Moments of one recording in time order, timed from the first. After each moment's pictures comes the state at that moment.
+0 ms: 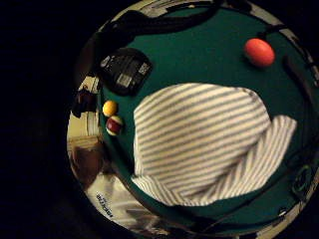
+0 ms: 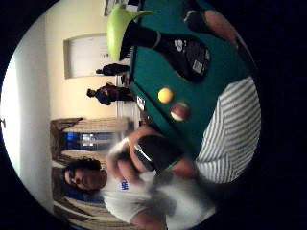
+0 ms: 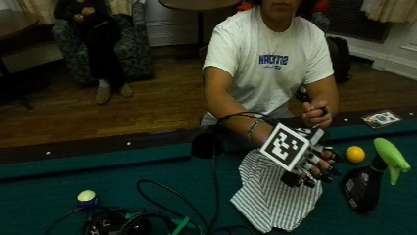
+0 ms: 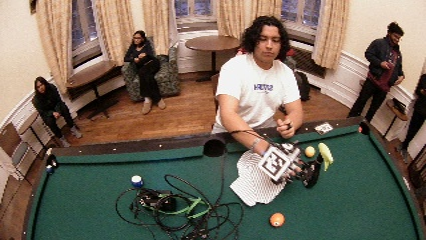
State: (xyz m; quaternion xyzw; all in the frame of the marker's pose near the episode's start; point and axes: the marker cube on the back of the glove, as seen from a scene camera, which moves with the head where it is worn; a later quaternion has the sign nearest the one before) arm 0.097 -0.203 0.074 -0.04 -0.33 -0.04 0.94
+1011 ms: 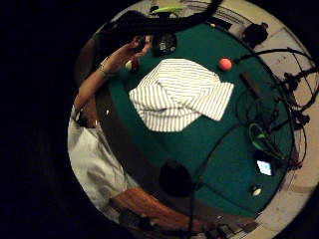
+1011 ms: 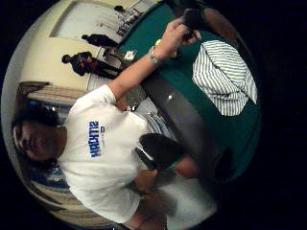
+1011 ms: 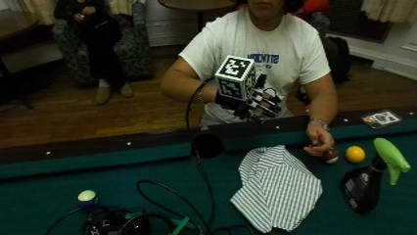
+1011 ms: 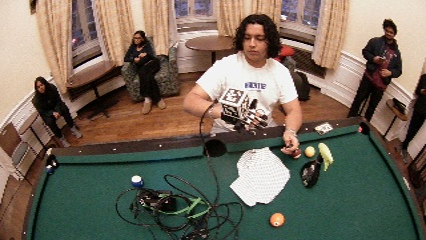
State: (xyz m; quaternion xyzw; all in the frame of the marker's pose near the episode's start) arm 0.091 0.005 0.014 0.02 -0.14 -0.17 0.98
